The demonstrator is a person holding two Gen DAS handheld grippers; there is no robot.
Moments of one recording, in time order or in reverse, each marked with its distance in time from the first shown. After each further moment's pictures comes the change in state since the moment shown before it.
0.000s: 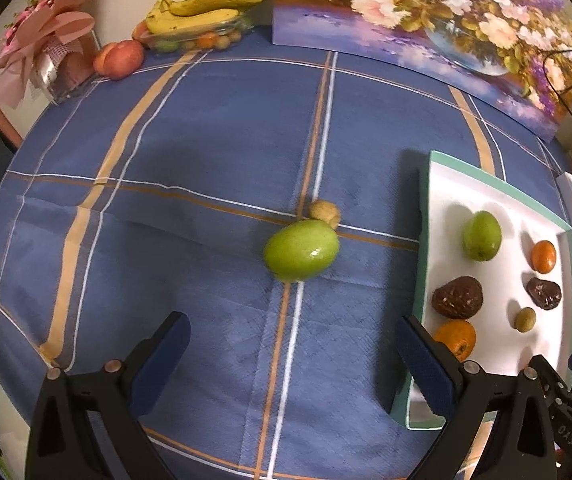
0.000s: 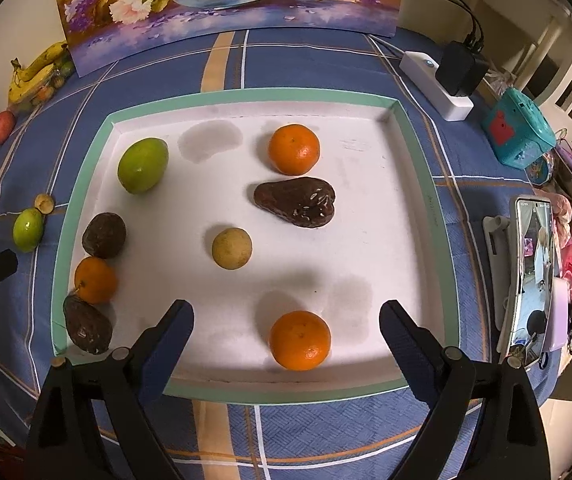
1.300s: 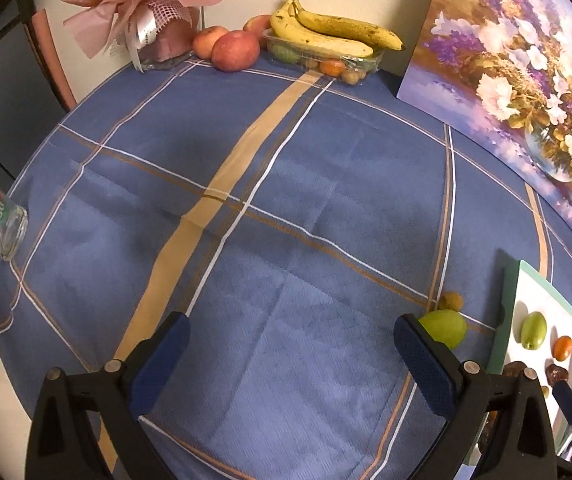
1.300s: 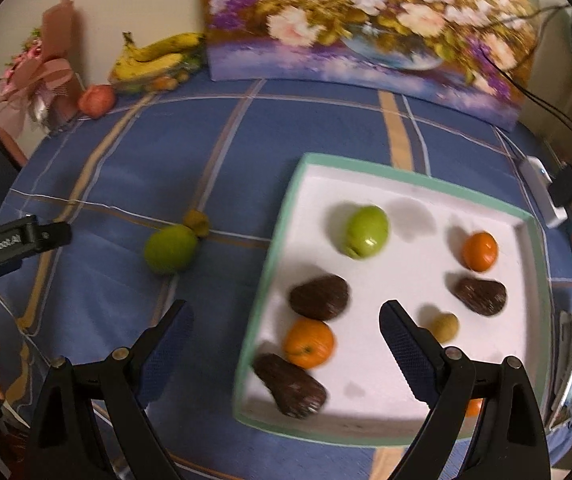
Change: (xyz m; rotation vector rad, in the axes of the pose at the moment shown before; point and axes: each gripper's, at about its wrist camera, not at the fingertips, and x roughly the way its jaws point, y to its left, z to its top) left arm -0.003 0.123 0.029 -0.234 -0.076 0.031; right arm -0.030 0.147 0.026 -0.229 -0.153 0.187
